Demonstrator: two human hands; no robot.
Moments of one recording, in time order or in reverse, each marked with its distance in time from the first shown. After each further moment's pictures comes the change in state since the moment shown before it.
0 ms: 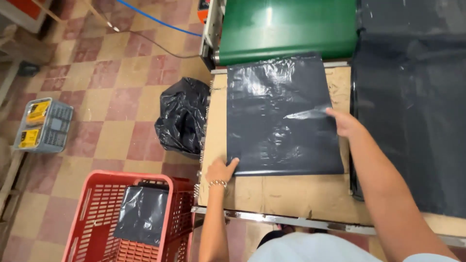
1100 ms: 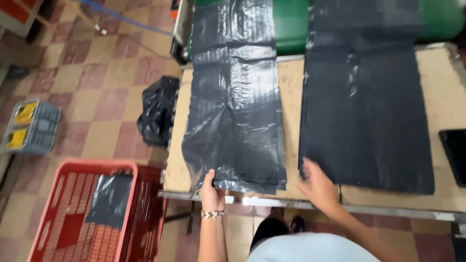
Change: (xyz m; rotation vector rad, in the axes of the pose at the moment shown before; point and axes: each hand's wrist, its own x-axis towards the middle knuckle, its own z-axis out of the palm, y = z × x) left_hand -0.181 0.074 0.086 -1.983 0.081 -0.231; right_hand -0.282 0.162 -0.060 -0.932 0.256 -0.565
